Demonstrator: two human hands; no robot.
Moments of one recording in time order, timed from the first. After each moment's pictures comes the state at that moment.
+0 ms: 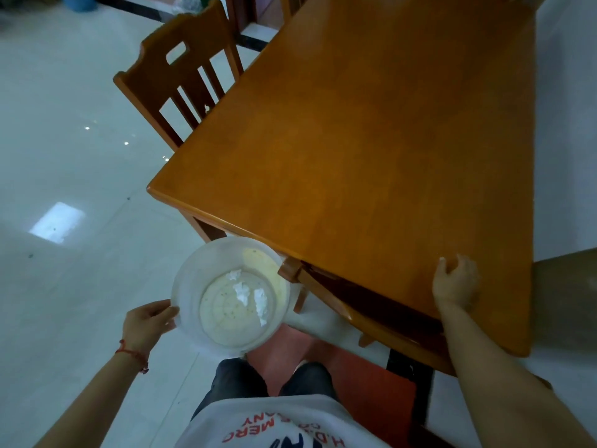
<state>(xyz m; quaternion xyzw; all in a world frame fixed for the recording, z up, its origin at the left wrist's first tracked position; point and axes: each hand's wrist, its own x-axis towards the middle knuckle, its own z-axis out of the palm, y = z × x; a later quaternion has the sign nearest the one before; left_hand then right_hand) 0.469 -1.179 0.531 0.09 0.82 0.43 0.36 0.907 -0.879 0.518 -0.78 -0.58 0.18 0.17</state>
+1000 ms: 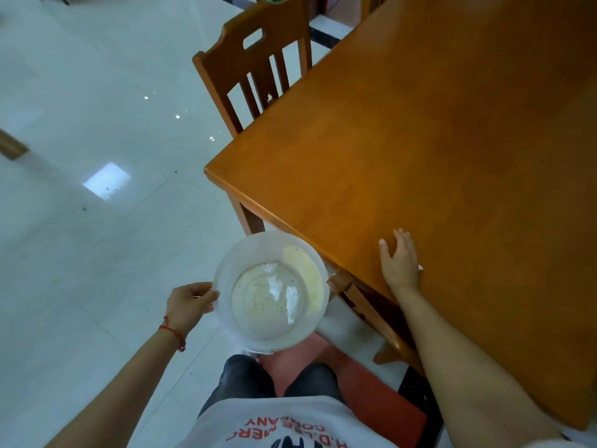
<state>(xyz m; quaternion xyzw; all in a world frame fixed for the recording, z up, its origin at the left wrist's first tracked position) 0.471 -1.178 0.535 0.08 0.84 0.41 0.35 0.726 -0.887 0.519 -0.56 -0.75 0.31 0.14</state>
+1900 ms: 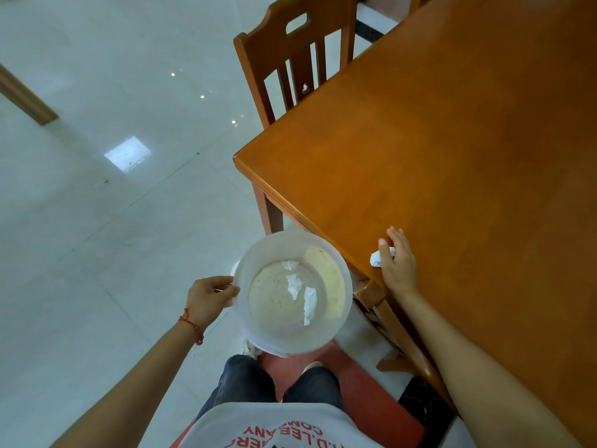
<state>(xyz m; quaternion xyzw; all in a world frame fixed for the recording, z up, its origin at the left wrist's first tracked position) 0.469 -1.179 0.534 0.08 0.84 0.40 0.36 0.674 -0.898 0.513 -0.48 -0.79 0.36 0.14</state>
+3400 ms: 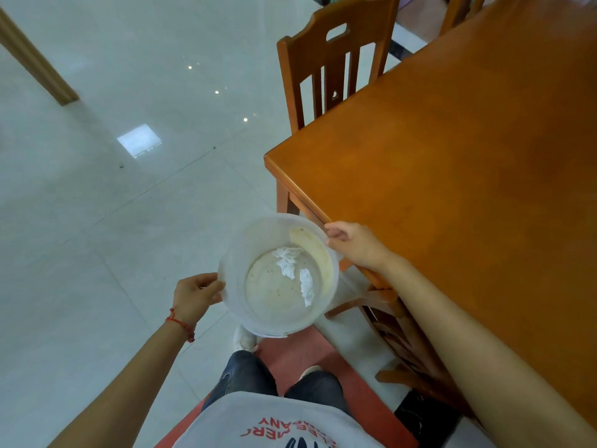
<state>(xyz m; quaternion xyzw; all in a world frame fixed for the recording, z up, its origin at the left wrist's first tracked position) 0.434 -1.233 0.517 -0.02 0.80 0.51 0.32 0.558 -0.942 0.576 -0.30 -0.82 0.48 -0.10</state>
